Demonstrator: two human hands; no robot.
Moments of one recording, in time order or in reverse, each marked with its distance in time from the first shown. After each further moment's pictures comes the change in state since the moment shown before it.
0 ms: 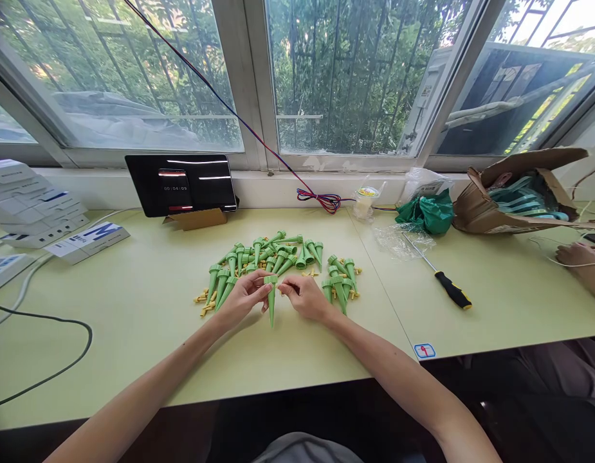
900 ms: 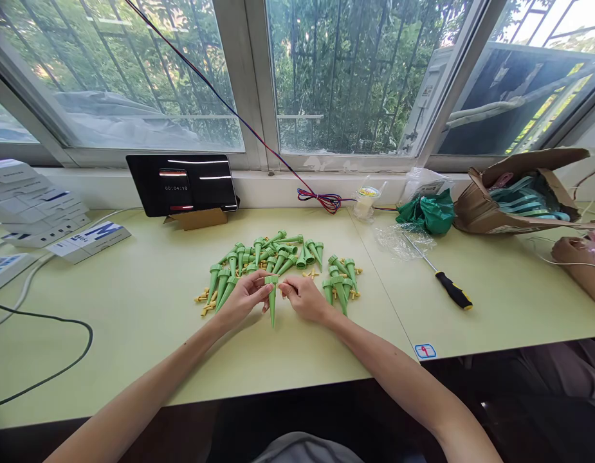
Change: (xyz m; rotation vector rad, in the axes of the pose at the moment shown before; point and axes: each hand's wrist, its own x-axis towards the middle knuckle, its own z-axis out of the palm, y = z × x) left_hand -0.001 0.001 0.002 0.016 0.006 -0.014; right_hand 0.000 -0.001 0.001 -0.034 -0.016 0.011
